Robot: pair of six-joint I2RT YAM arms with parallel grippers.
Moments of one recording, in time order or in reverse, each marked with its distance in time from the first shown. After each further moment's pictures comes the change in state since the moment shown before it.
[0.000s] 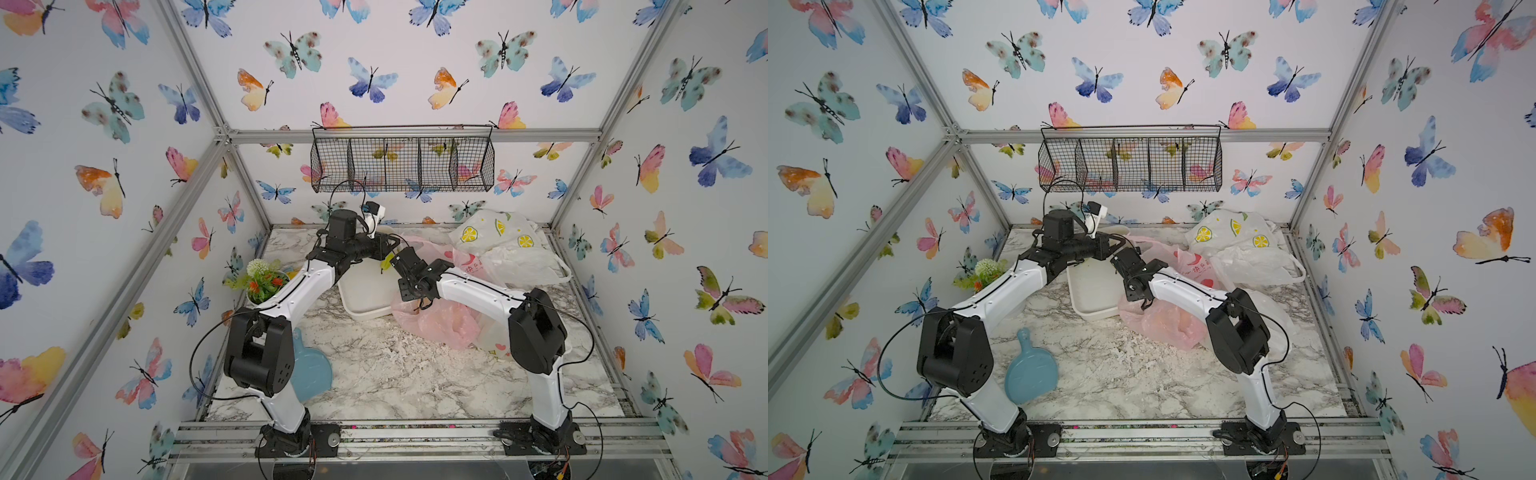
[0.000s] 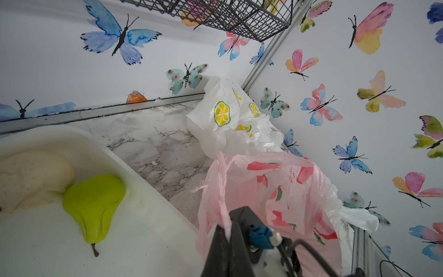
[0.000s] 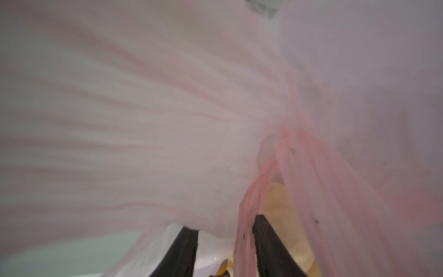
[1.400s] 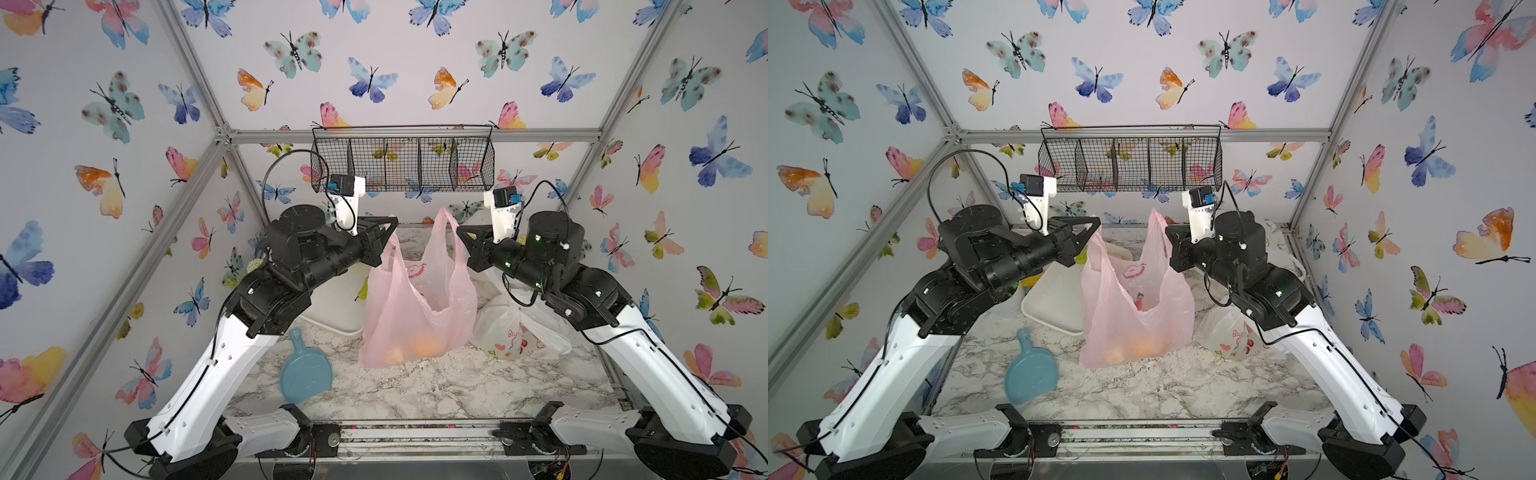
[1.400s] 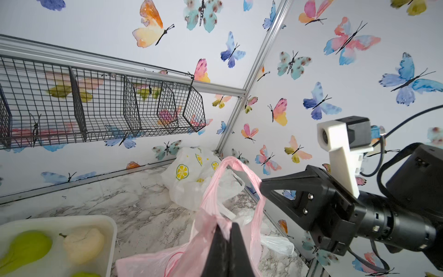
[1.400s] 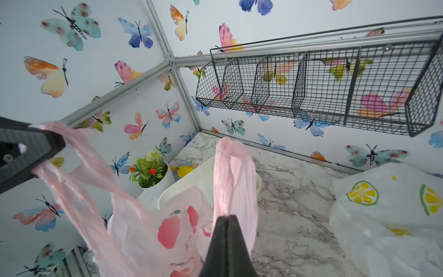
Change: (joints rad) left arm -0.341 -0.488 0.301 -0.488 -0.507 -0.117; right arm -0.137 -0.829 -0.104 0.166 -0.301 -0.220
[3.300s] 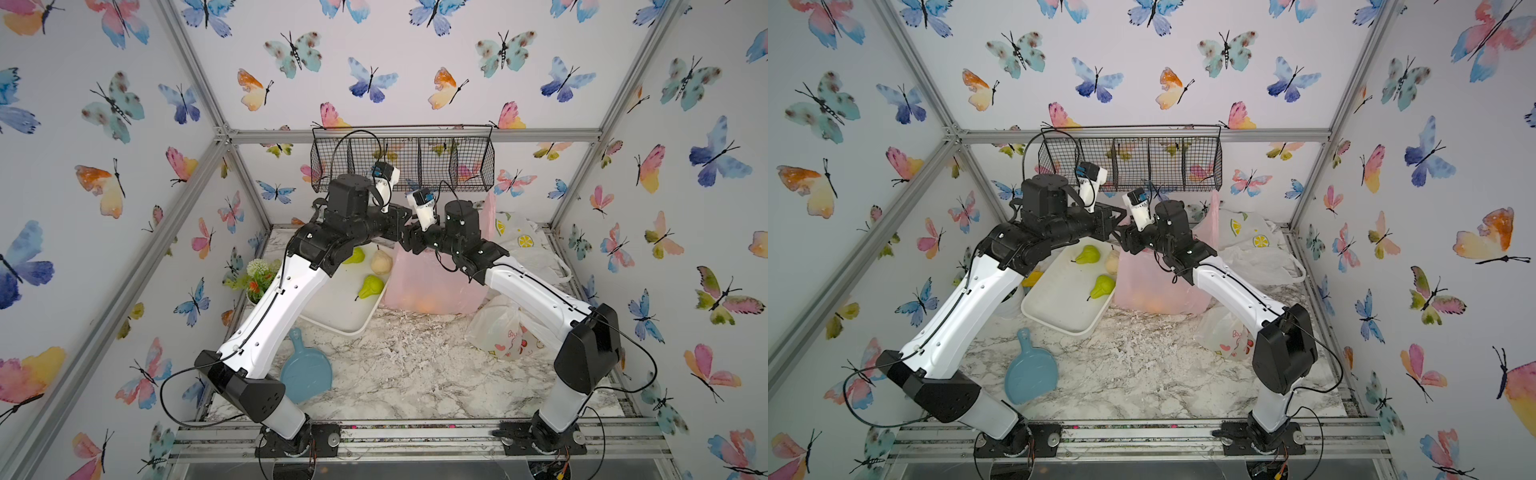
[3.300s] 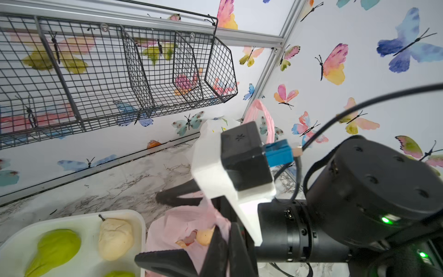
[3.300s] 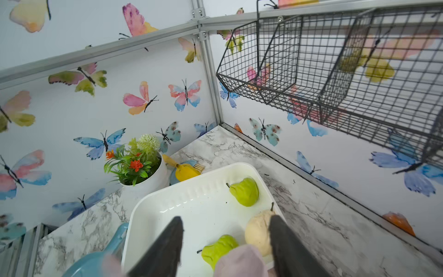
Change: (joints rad) left arm 0.125 0.349 0.199 -0.057 0.148 0.152; right arm -0.056 0.532 0.031 0.533 -0.381 -0.157
